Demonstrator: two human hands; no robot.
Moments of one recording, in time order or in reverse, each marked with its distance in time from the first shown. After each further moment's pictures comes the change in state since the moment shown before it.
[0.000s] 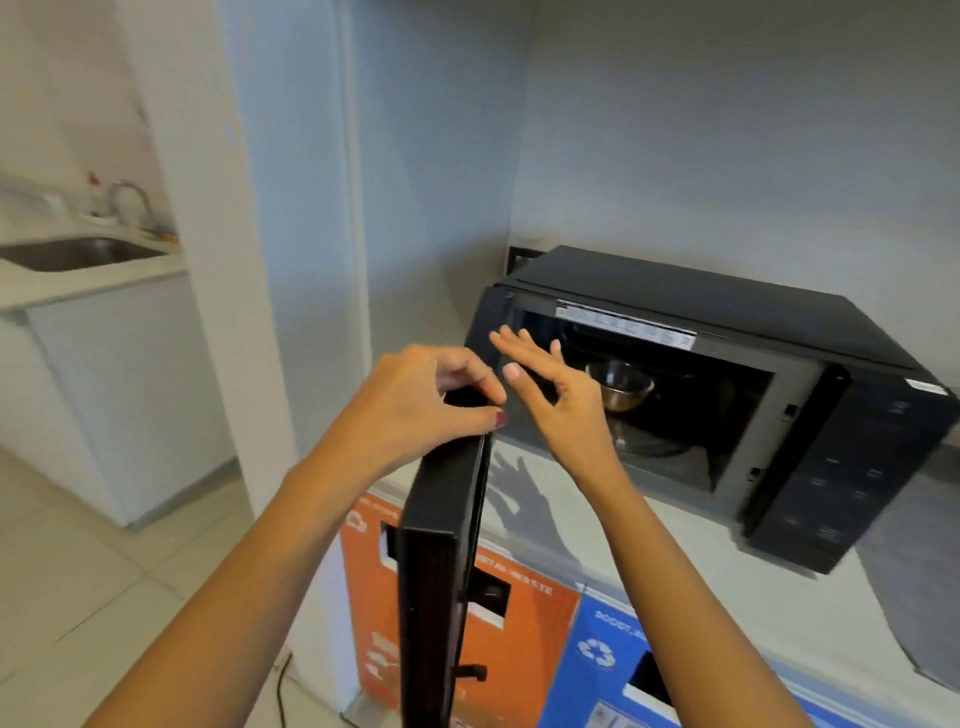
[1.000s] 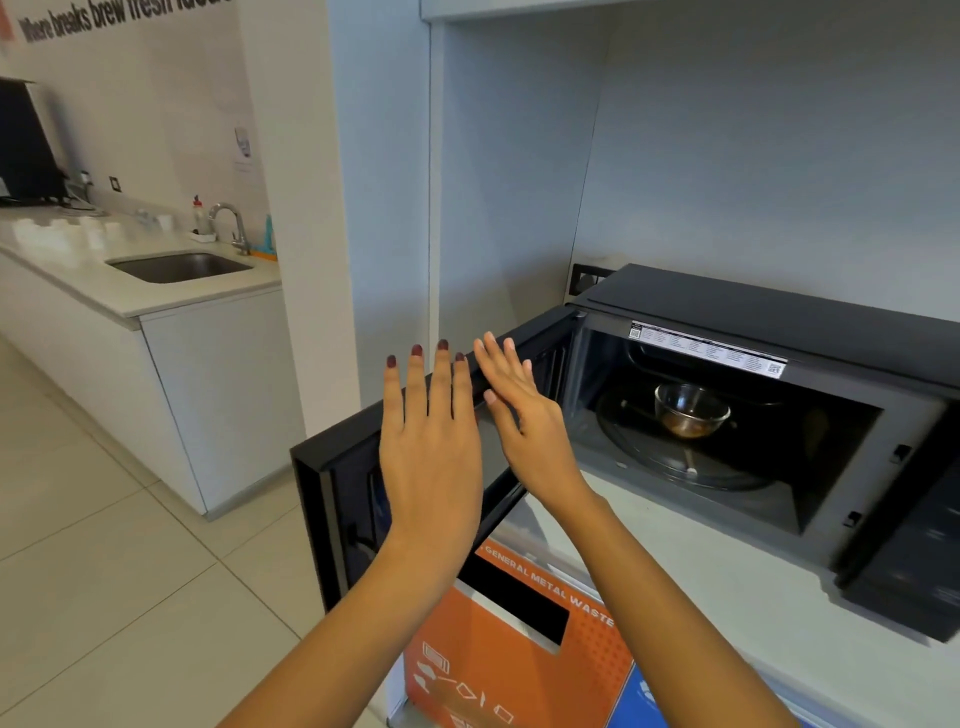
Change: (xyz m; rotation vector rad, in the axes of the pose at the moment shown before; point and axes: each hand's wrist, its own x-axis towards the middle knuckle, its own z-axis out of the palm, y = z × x) left_hand -0.022 -0.042 0.015 1.160 0.445 -0.164; right_hand 0.022 0.005 0.092 -0.119 -0.128 -0.137
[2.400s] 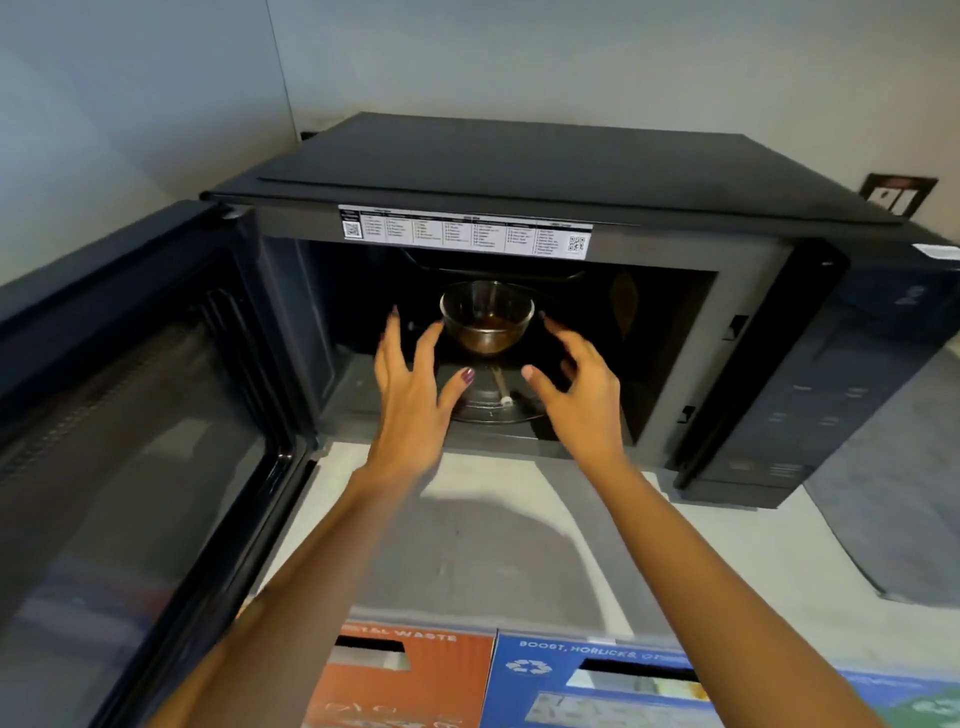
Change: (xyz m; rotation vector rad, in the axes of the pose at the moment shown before) left_hand 0.093 0.243 0.239 -1.089 -0.369 0.225; right_hand -0.085 0.251 -0.164 -0.227 0.522 0.669
